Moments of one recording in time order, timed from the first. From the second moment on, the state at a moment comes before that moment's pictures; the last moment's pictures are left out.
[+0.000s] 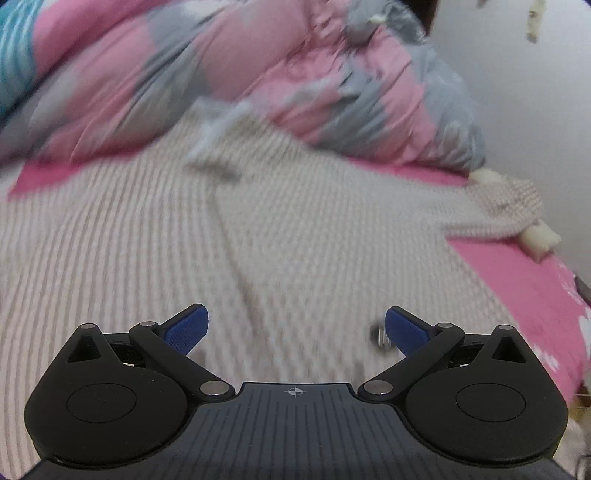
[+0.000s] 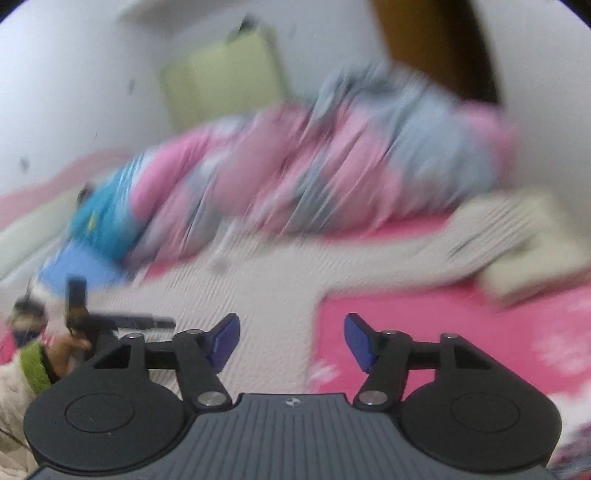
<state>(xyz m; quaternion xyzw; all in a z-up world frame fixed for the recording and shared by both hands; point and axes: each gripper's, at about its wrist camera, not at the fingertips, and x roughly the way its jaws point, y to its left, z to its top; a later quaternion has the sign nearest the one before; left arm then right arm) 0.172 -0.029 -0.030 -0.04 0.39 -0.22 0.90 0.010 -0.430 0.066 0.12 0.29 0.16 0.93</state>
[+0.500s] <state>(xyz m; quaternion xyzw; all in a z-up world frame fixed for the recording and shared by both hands) 0.121 -0.017 -0.064 0.00 0.35 -0.25 0.90 -0.101 -0.401 -0.029 0.04 0.46 0.14 0.88</state>
